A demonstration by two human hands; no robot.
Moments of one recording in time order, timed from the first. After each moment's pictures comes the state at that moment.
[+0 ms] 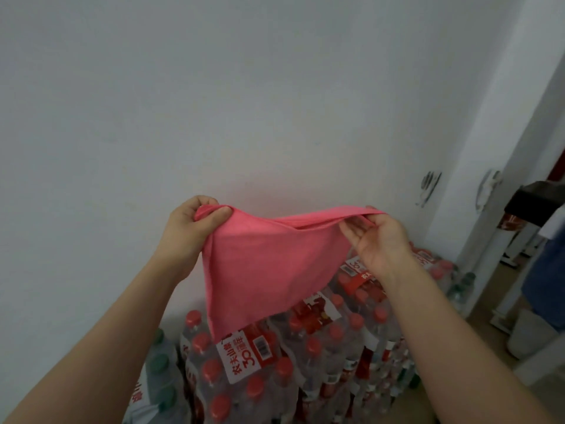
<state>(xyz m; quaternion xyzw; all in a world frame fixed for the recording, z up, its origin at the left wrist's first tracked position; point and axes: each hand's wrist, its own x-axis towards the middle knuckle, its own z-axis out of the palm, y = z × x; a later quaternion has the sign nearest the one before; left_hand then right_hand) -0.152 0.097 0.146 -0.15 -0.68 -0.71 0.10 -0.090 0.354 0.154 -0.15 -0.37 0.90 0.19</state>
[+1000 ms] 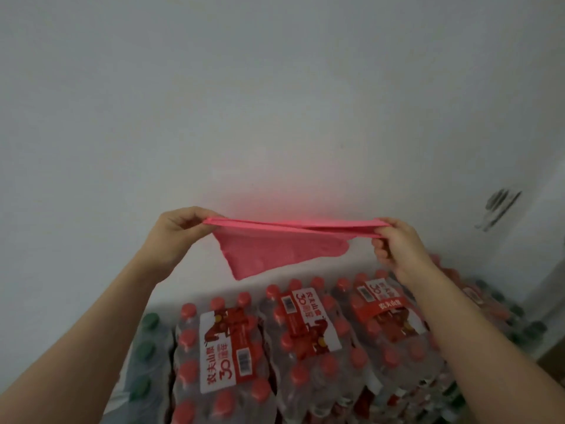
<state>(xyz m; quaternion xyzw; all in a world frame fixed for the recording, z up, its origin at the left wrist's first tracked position) -0.165 0.110 0.139 -0.12 -0.76 -0.63 0.13 -0.185 0.447 0.127 -0.14 -0.67 0.72 0.10</state>
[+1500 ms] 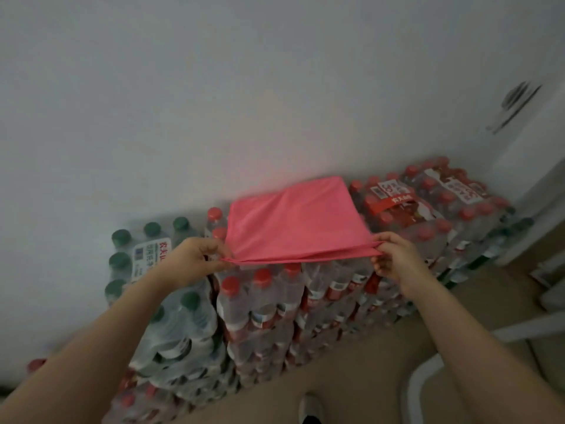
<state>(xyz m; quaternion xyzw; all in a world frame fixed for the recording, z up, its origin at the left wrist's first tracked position) -0.062 0.046 -0.006 -0.15 -0.89 -0.41 -0.10 -0.041 0.407 -0.018 -0.25 -0.69 0.68 -0.03</state>
